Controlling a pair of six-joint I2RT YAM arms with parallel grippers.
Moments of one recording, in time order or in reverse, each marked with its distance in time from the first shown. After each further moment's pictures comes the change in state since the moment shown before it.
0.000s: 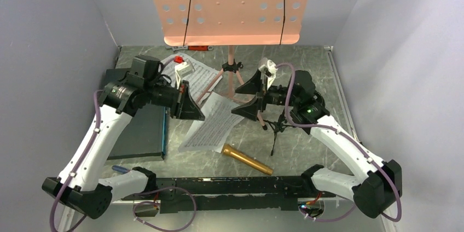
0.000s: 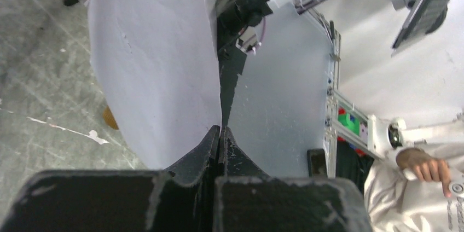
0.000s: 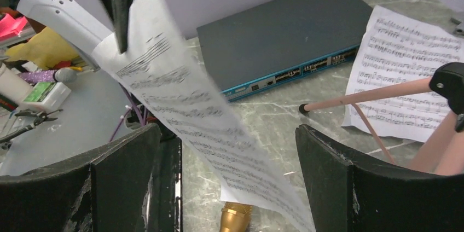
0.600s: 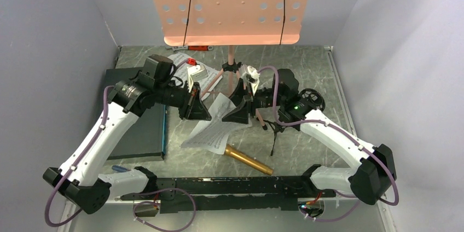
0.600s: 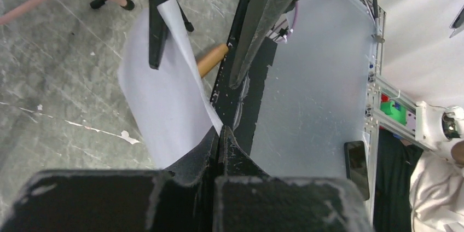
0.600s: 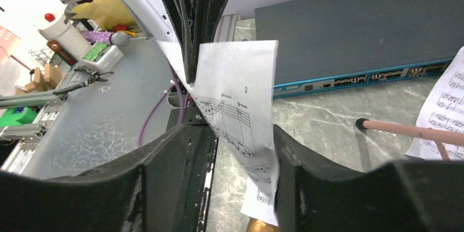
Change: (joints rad) left arm -0.163 0.058 0.030 0.017 -0.167 0.071; right arm 0.129 0.138 0.070 0.002 -0.128 -0.031
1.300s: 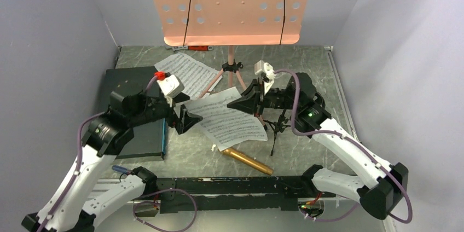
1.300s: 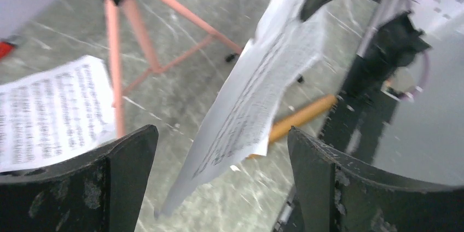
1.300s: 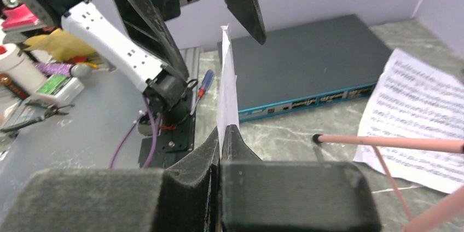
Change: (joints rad) left arm -0.001 -0.356 -0.250 0.314 -0.360 0.013; right arm 0.005 -0.138 0.000 -0.028 0.156 -0.006
